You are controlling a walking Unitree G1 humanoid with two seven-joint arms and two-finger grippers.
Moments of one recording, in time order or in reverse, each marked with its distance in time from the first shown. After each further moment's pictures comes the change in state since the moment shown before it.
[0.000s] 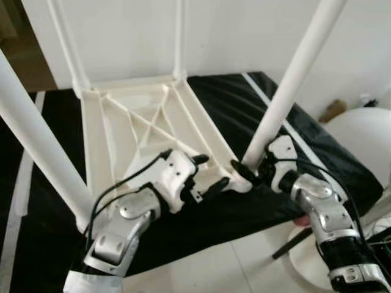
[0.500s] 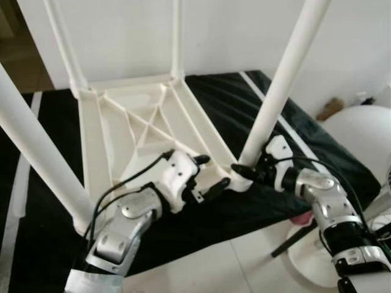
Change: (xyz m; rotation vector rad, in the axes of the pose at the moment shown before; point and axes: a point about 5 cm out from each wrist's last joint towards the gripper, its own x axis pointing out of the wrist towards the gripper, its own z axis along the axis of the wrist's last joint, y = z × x) left arm 0.001 -0.002 -0.001 0.005 0.004 -0.006; right arm 0.002 -0.008 -0.005 -0.032 0.049 0.176
